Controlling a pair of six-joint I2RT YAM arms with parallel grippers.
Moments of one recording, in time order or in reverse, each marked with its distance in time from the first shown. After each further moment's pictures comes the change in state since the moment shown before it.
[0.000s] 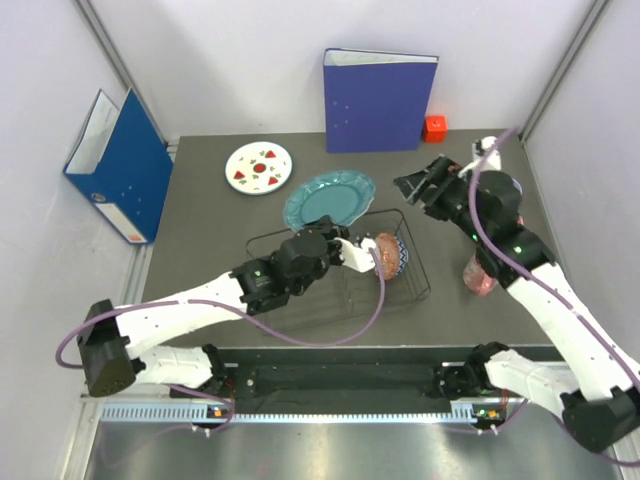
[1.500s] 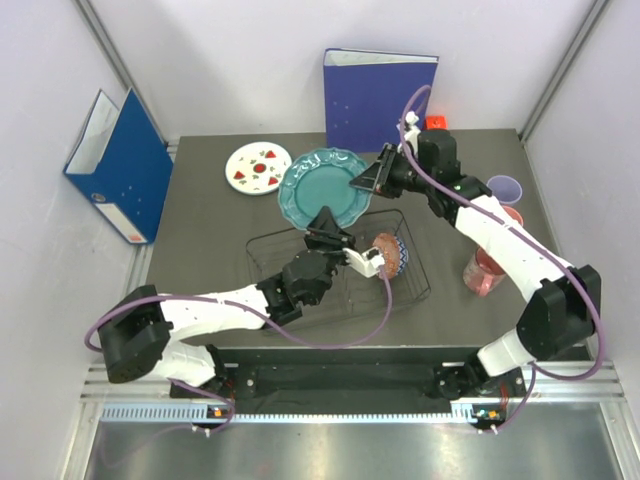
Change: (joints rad) left arm -0.031 0.145 -0.271 0.734 -0.232 0.489; right arm -0.014 0.540 0.264 0.041 -0.484 -0.017
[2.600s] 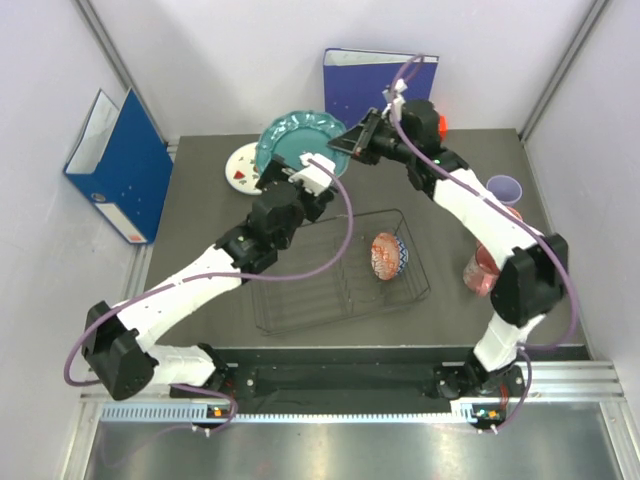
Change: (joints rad) left arm 0.301 -0.077 0.360 -0.551 0.123 -0.908; right arm 0.004 0.185 0.246 0.146 -0.003 0.148
